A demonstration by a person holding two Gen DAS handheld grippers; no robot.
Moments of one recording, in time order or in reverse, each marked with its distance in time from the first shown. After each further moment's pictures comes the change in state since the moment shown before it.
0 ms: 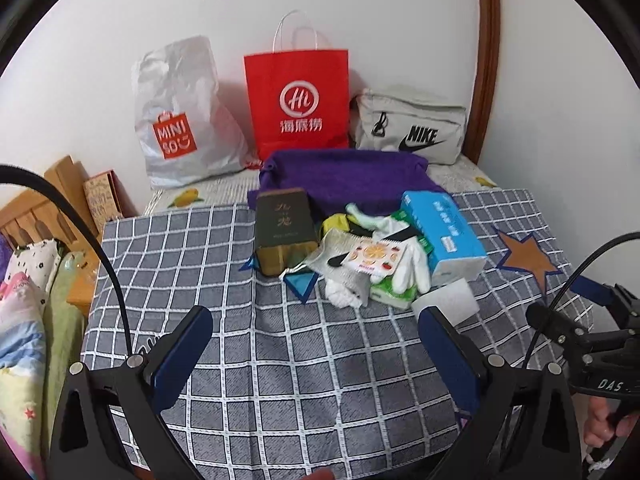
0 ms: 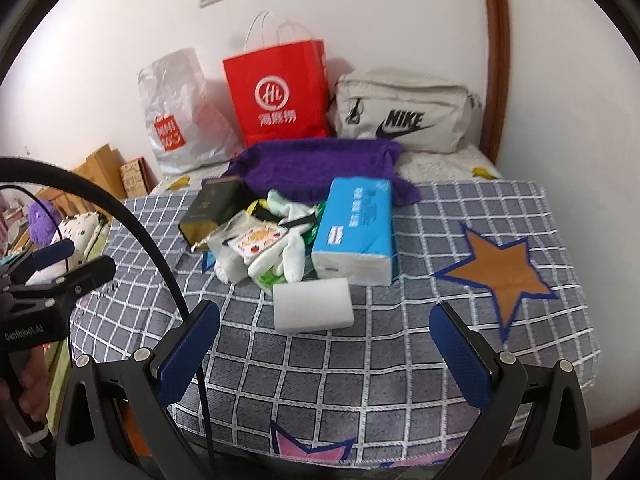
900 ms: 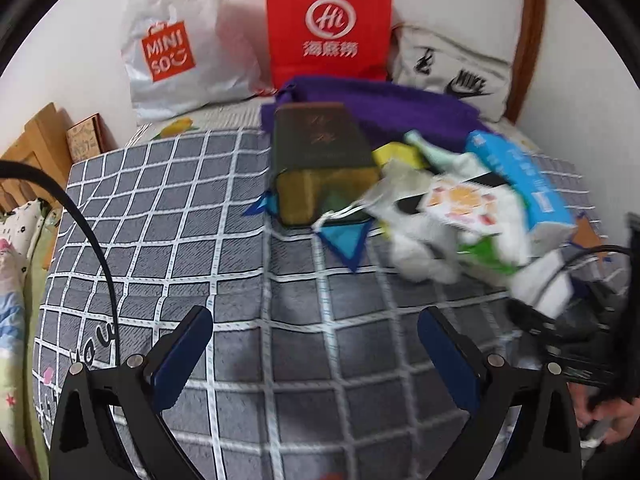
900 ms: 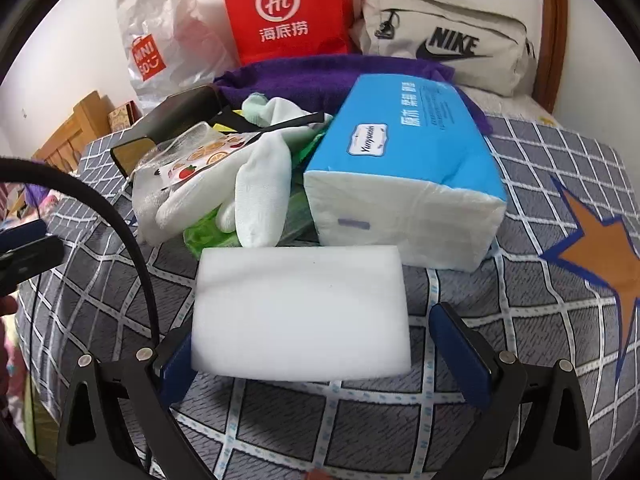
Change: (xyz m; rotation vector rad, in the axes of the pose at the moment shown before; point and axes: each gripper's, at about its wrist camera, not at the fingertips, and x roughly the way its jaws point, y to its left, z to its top) left arm 0.128 0.039 -0.032 -0.044 0.151 0.009; right arm 0.166 0.003 -0.029 -0.078 0.138 0.031
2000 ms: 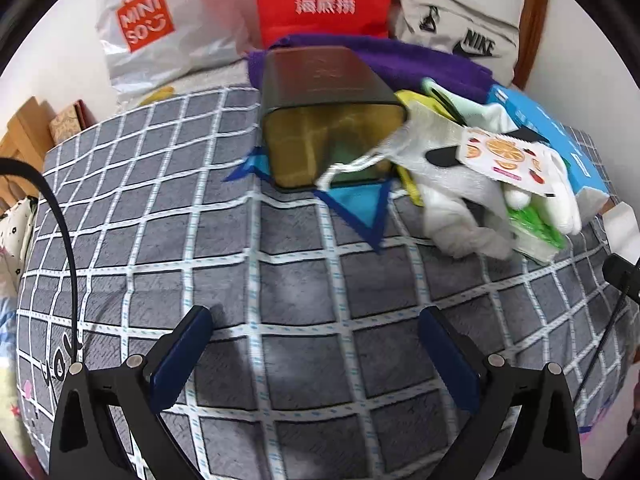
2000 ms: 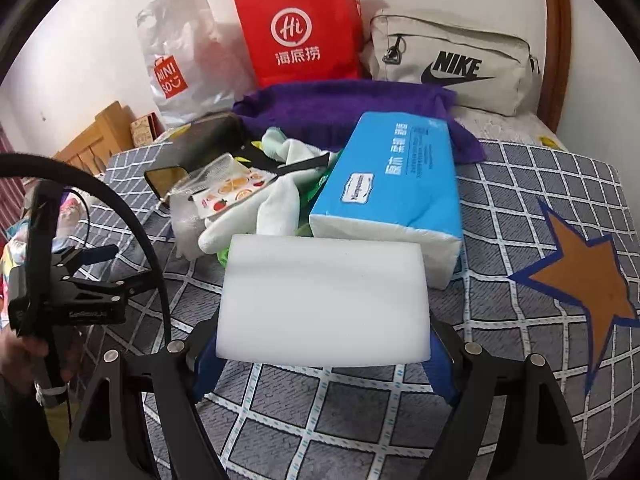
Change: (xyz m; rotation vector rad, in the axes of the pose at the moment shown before) left arm 0.041 -0.003 0.000 0.053 0.113 -0.022; right arm -0.042 -0.016 0.011 -0.004 -0.038 0.083
